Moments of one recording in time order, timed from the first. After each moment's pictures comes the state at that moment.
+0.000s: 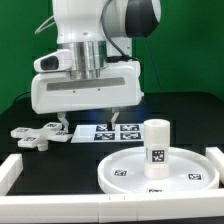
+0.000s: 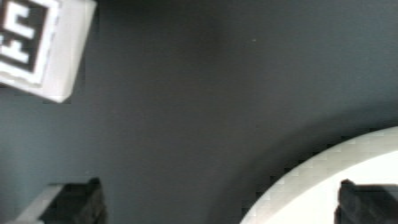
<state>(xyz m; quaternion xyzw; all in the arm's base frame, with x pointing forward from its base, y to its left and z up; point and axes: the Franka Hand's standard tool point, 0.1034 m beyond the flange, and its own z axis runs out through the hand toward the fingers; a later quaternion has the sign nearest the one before) 0.456 -0.080 0.051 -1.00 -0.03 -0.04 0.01</state>
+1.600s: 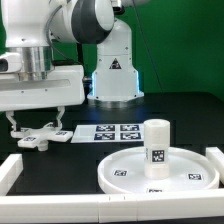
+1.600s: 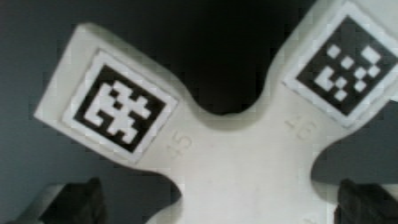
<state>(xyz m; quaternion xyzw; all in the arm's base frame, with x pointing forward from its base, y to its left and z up) 0.395 -0.194 0.044 -0.99 -0.13 -0.02 -0.01</state>
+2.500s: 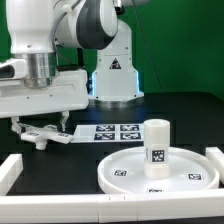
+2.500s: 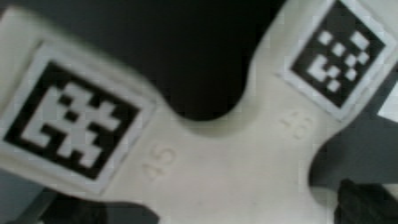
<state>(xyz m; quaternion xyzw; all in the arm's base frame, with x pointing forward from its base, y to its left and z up) 0.392 -0.186 0.028 -0.99 -0.16 -0.01 -0.01</state>
